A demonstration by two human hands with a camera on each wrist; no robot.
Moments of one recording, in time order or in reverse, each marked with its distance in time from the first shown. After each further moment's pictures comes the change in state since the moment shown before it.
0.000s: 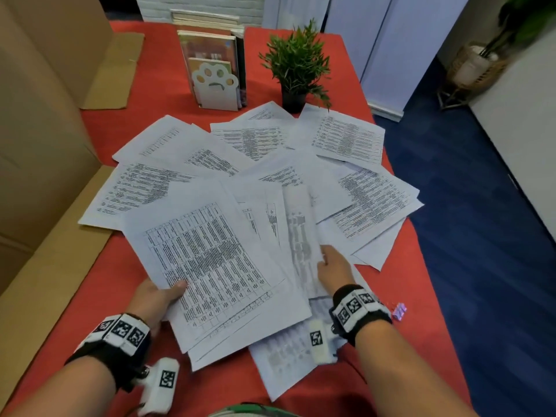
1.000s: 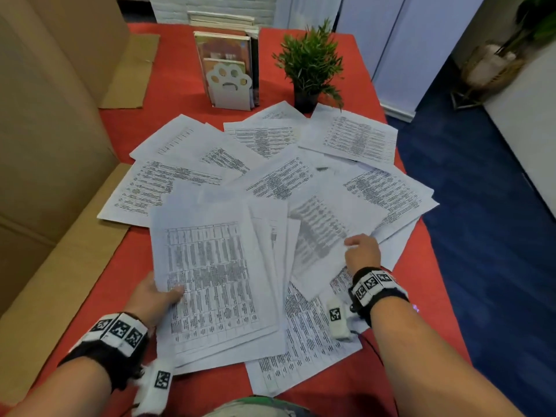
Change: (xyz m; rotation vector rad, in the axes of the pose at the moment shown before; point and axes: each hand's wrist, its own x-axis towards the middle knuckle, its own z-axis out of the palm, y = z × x) left_hand 0.012 -0.014 -0.040 0.248 0.012 -0.019; right_hand 0.036 0.009 -0.017 0.101 0.307 0.102
